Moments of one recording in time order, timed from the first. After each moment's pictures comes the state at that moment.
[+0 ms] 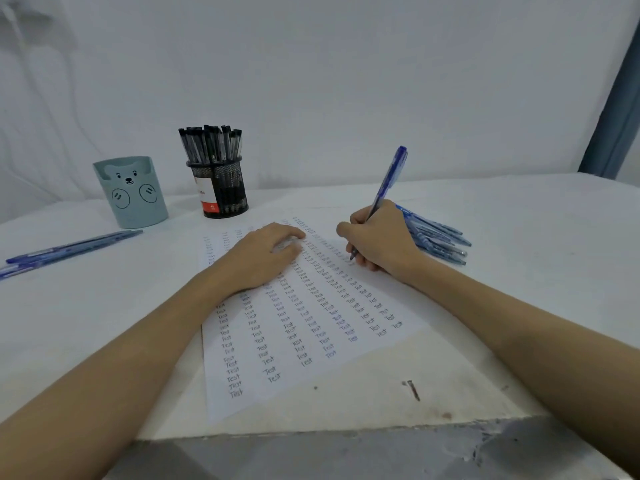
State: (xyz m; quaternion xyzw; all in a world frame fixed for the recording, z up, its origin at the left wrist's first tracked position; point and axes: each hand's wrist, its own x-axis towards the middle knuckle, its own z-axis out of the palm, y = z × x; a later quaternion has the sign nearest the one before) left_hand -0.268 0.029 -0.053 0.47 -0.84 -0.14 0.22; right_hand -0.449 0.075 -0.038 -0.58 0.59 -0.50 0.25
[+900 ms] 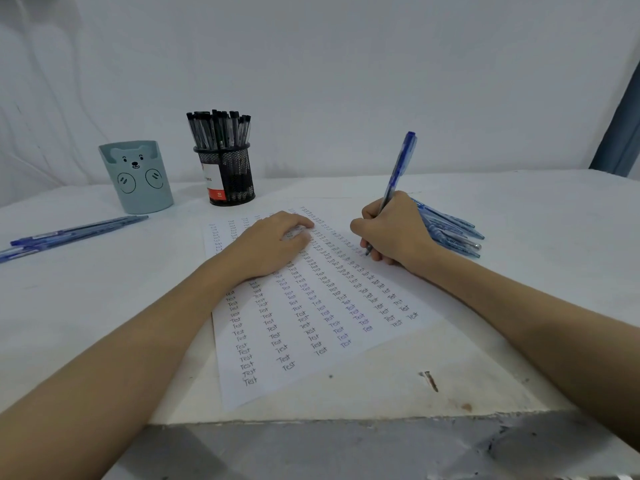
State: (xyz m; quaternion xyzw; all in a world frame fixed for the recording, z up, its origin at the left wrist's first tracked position) left_hand -0.268 0.030 -0.055 0.47 -0.84 -0.15 0.22; right_hand -0.448 0.075 -0.041 -0.61 0.61 -0.46 0.20
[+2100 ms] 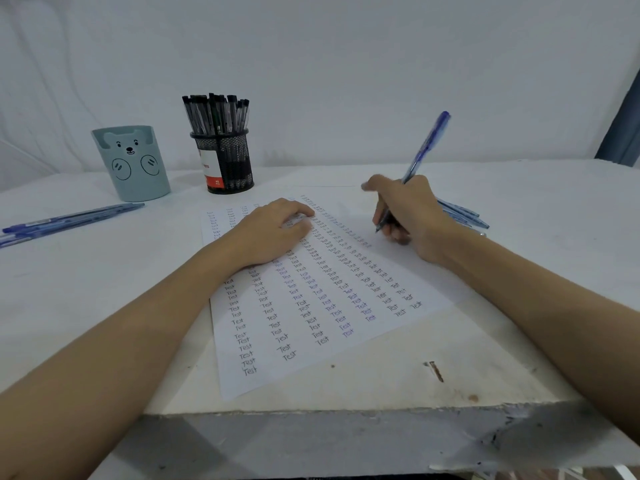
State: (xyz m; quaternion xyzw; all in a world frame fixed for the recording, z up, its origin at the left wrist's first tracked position) left_hand -0.267 0.029 -0.054 0.47 -0.84 -0.15 0.22; right_hand -0.455 0.077 -0.028 -0.50 0.61 -0.53 0.32
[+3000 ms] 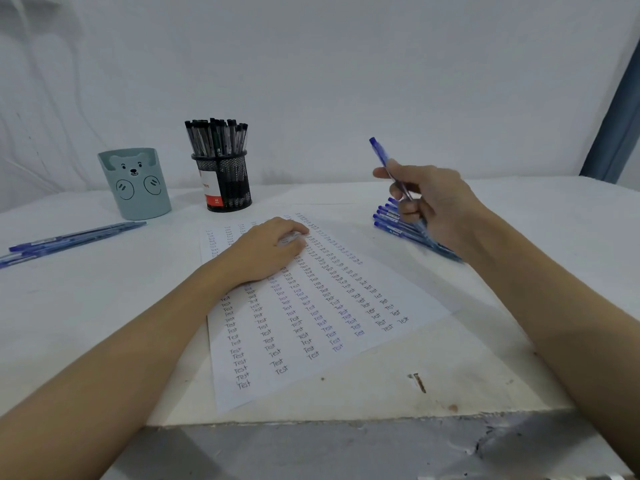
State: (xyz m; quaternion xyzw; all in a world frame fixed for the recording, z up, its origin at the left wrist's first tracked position) left_hand -0.267 0.031 -0.053 0.47 -0.84 -0.15 0.21; right_hand -0.490 0.083 0.001 -0.47 0.52 -0.59 0.41
